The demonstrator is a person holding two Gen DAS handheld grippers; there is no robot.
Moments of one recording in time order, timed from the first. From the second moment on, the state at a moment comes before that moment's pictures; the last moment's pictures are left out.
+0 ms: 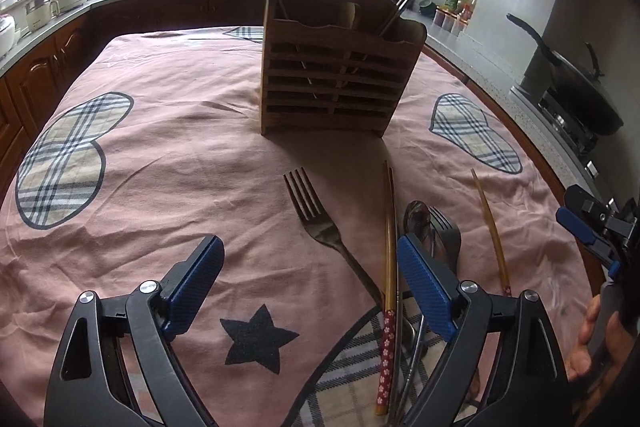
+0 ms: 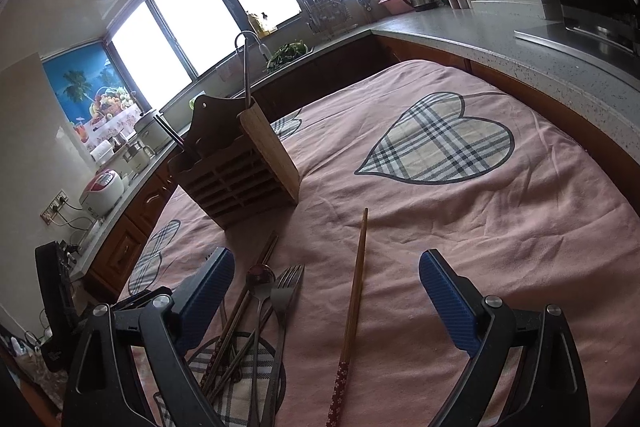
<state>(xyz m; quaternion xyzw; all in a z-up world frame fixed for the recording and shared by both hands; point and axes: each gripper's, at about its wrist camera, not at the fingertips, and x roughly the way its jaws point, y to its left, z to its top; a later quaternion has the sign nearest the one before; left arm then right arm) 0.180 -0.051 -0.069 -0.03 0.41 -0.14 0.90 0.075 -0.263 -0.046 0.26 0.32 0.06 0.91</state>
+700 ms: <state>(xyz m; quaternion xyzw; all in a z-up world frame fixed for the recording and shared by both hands) 0.275 -0.138 -0.093 0.08 0.46 -0.19 0.86 0.138 -0.278 -0.077 0.26 0.39 0.05 0.88</state>
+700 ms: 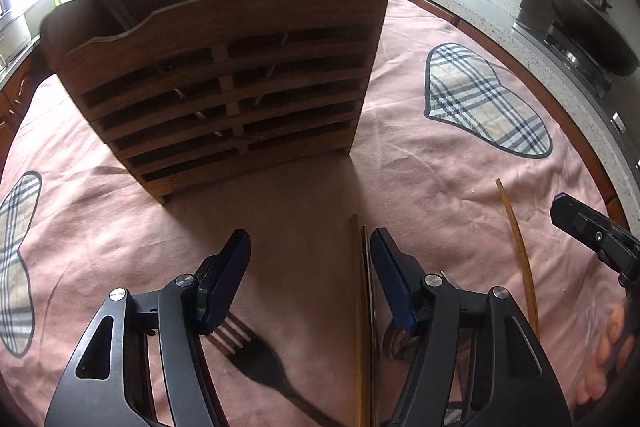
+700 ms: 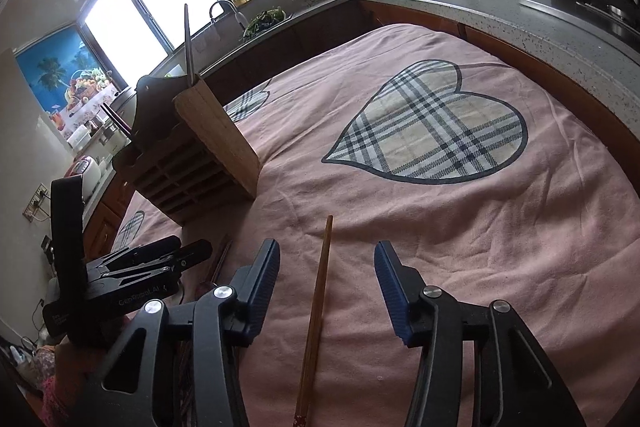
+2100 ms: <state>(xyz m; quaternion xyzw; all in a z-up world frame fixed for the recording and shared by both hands) 0.249 -0.096 -0.048 0.02 0.43 -0.23 0.87 0.163 -0.255 -0.060 0.20 0.40 0.08 0.89</state>
